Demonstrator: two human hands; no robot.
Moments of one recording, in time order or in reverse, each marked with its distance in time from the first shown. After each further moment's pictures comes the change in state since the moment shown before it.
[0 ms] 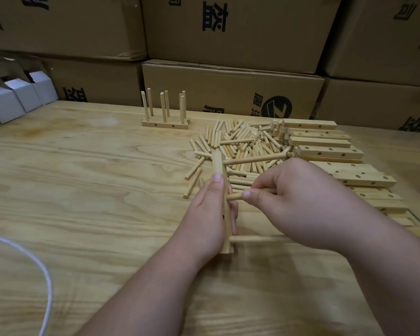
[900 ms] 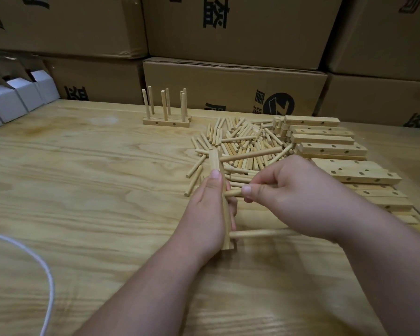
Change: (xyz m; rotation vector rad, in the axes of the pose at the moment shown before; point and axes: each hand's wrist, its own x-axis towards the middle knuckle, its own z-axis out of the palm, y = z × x) left_hand 0.004 -0.006 0.001 -0.039 0.045 0.033; right_hand 0.012 0.011 0.007 0.248 -0.077 0.035
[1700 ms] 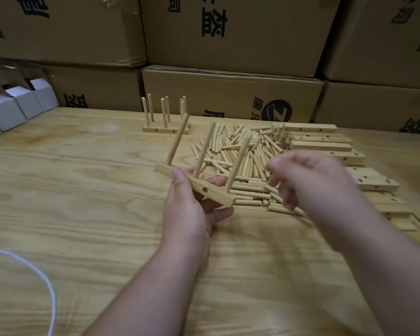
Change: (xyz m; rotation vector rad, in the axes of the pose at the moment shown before) left_hand 0.019 0.008 -0.005 -0.486 0.246 -0.024; right_hand 0.000 0.007 -0.002 0.513 0.335 0.084
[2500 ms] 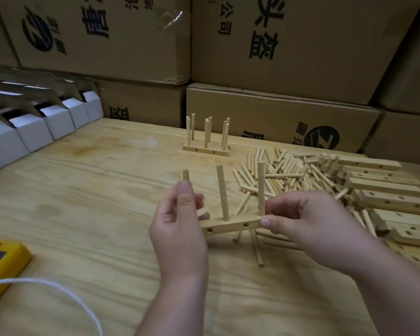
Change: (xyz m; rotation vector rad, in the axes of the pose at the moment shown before) left_hand 0.039 0.038 -0.058 0.184 0.423 0.453; right_hand 0.056 -0.001 0.062 -0.329 -0.326 -0.152
